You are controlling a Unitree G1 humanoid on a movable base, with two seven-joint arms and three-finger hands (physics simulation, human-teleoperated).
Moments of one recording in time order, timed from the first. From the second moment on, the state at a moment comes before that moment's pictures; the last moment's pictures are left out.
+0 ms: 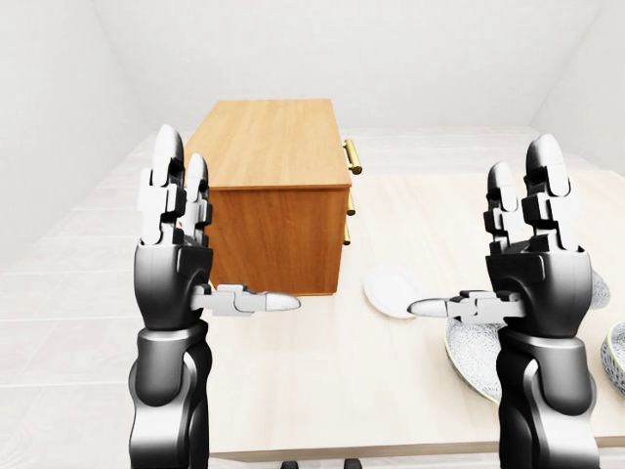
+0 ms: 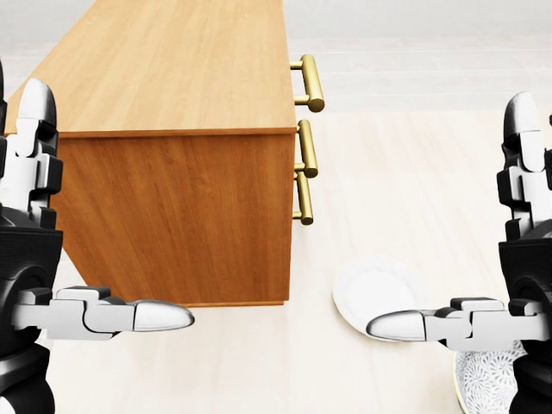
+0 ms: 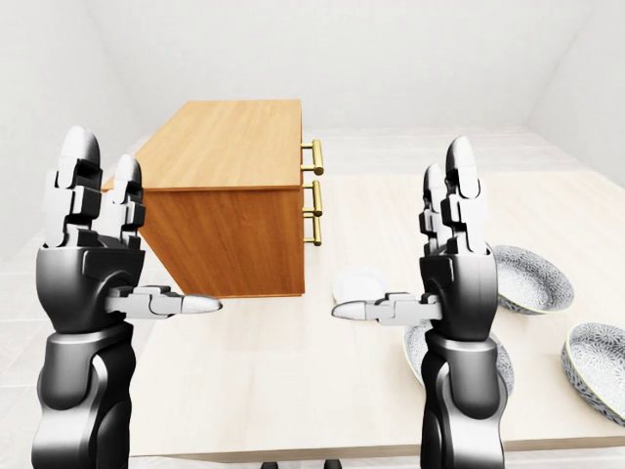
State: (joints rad) left arm -0.06 0.03 0.04 -0.71 -0.01 0.09 -0.06; right arm 0.03 -0.05 -0.18 -0.76 0.05 0.09 0.12
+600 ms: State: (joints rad) left arm -0.07 0.03 0.04 -0.70 0.00 0.09 -0.06; right arm 0.05 -0.07 -0.22 -0.75 -0.02 0.09 0.15
